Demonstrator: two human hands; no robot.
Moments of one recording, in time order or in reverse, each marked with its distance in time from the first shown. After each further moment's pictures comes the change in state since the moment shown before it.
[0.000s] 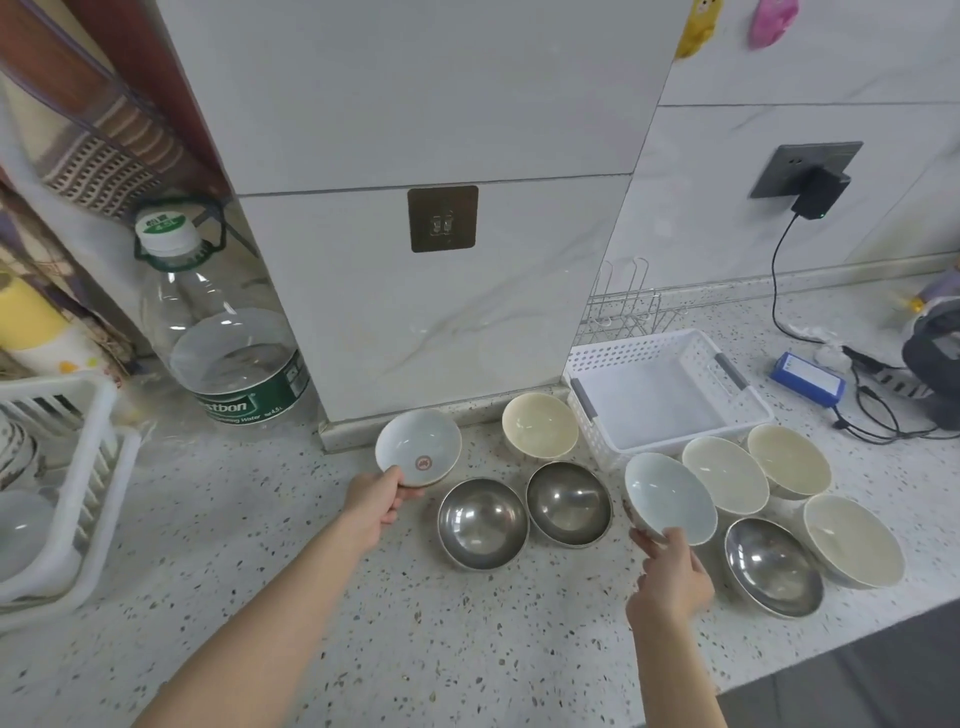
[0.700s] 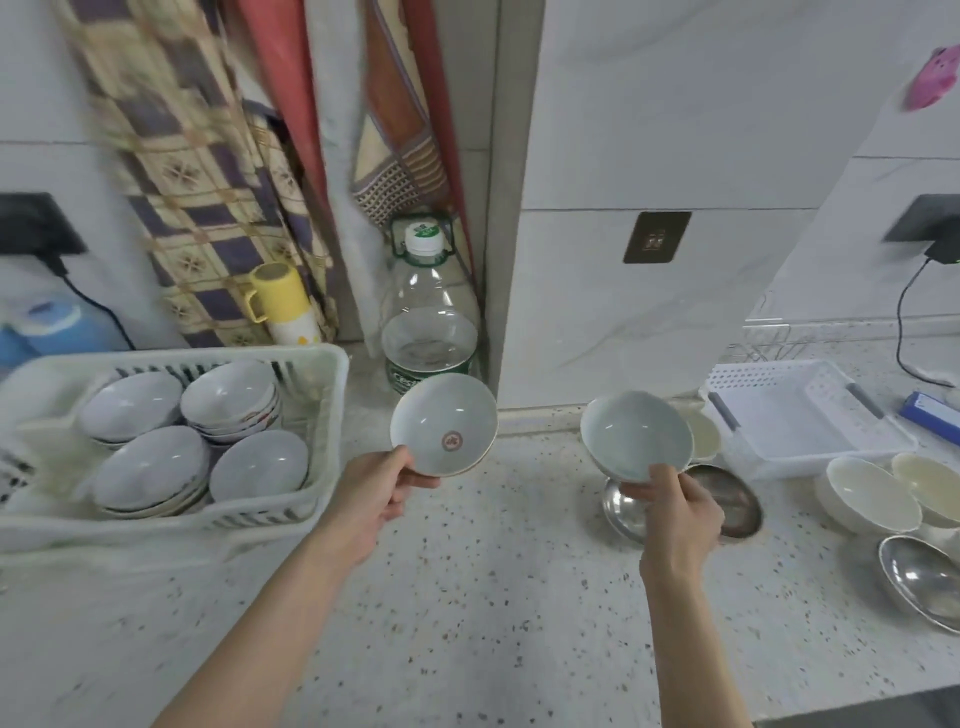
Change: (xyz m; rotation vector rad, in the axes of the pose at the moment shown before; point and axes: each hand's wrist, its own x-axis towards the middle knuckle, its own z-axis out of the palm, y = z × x) left_hand -0.121 0.021 -0.223 -0.129 -0.022 0.223; right_hand -0.210 0.052 0.055 -0.258 -0.443 -0.422
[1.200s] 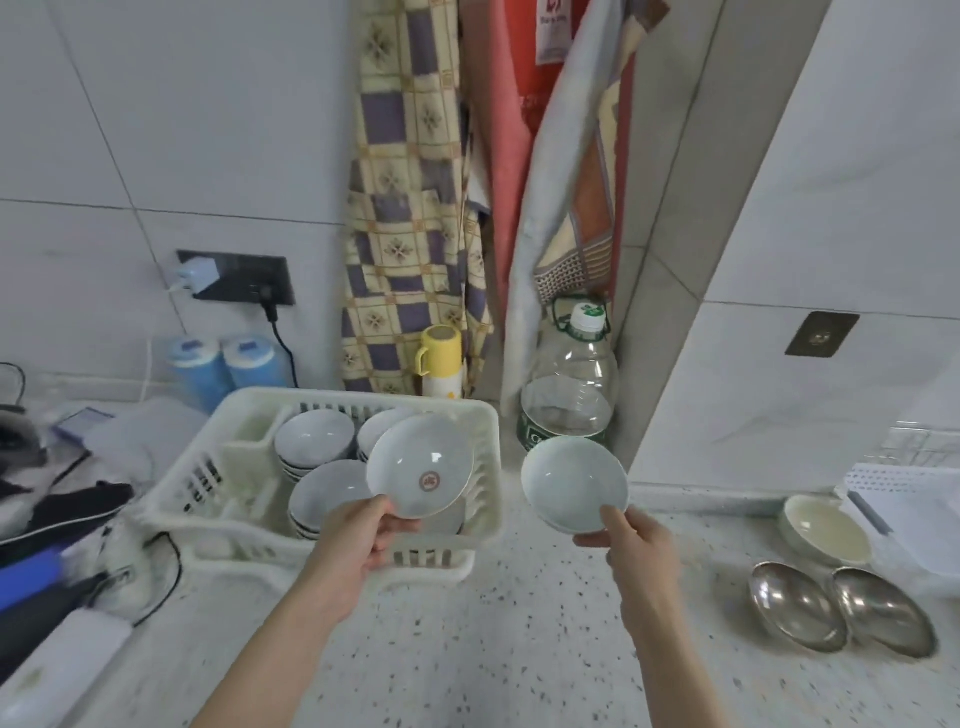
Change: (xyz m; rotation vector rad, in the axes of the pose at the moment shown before) left_hand -0.022 0.007 -0.200 -0.144 0.148 0.104; right_hand -0.140 -0.005 0.144 -0.197 -0.447 -0.039
